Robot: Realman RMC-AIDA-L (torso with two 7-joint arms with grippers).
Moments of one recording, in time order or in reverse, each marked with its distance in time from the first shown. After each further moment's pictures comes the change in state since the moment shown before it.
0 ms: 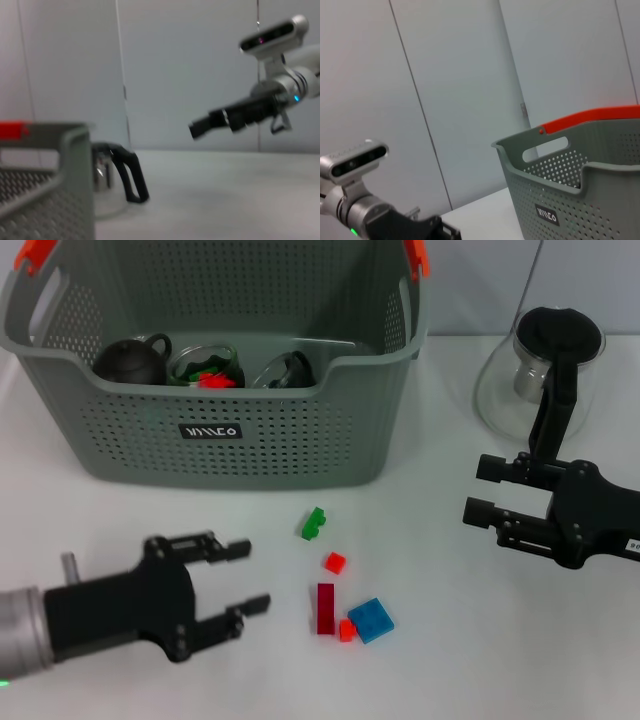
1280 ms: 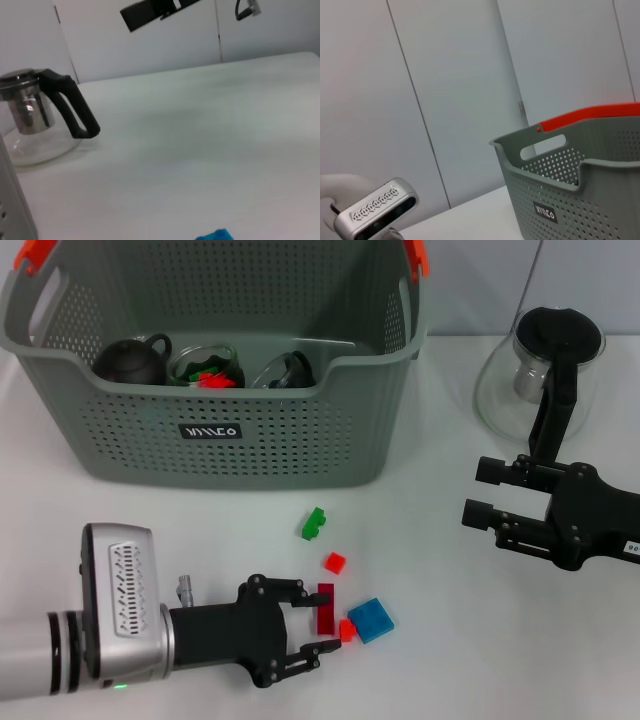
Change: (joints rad) left arm -0.151 -0.010 0.239 -0.300 -0.031 -0.404 0.260; right arm -0.002 0.002 0.000 0.002 -0.003 0.007 -0.001
